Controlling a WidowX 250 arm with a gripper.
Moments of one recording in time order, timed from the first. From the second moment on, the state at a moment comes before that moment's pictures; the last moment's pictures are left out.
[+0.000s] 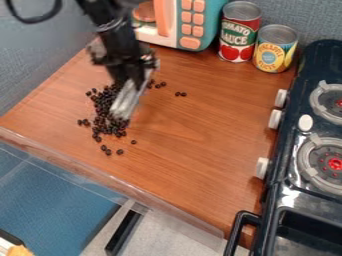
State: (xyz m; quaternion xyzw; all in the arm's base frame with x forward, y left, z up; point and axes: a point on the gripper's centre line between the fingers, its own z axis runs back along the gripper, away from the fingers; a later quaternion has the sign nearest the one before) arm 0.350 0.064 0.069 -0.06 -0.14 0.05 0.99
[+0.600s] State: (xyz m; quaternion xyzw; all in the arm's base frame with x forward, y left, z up) arm 0.341 -0.003 0.063 -0.08 -0.14 -0.07 0.99
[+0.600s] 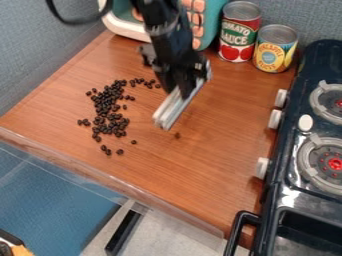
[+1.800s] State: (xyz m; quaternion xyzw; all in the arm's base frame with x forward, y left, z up) arm 0.274 0.032 0.024 -0.10 -0.07 -0.10 0.99
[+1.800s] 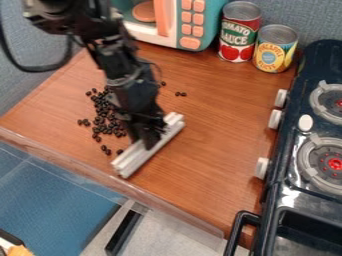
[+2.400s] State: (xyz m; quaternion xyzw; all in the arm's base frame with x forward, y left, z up) arm 0.275 0.068 0.023 -0.08 -0.07 -0.09 0.99
